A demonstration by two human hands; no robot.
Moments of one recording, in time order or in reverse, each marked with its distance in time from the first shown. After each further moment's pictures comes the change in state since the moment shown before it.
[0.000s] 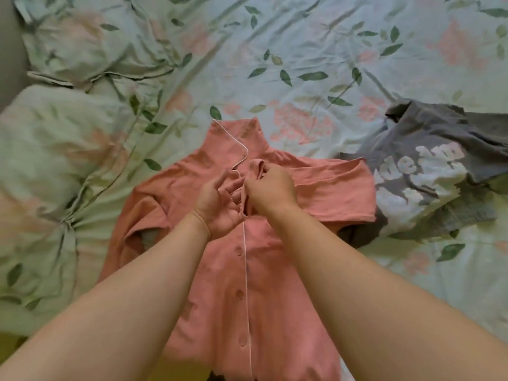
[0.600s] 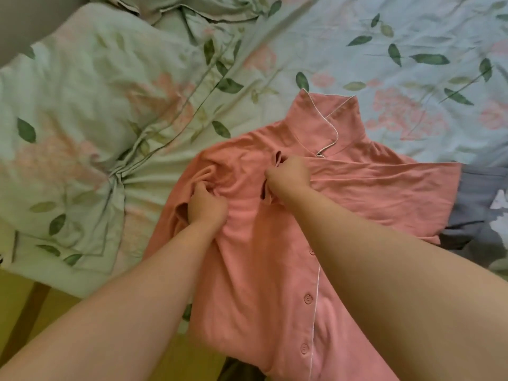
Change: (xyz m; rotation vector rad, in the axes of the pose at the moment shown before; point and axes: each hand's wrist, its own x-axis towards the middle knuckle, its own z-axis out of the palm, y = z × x) left_hand 0.012 0.045 -0.222 0.920 0.876 0.321; right_hand 0.044 -0.015 0.177 -0.220 -0.097 0.103
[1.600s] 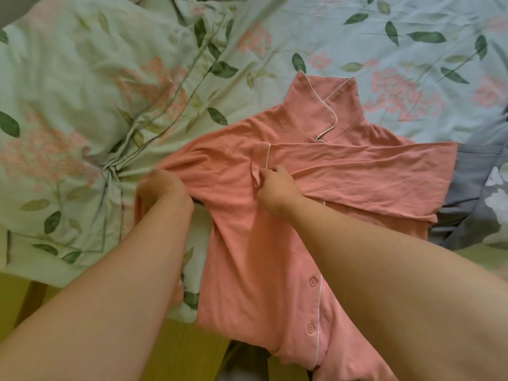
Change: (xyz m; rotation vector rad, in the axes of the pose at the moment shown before) left_hand 0.018 0.022 -0.060 -0.650 0.382 -0.434; right_hand -0.017 0.036 0.028 -0.468 -0.241 -0.185
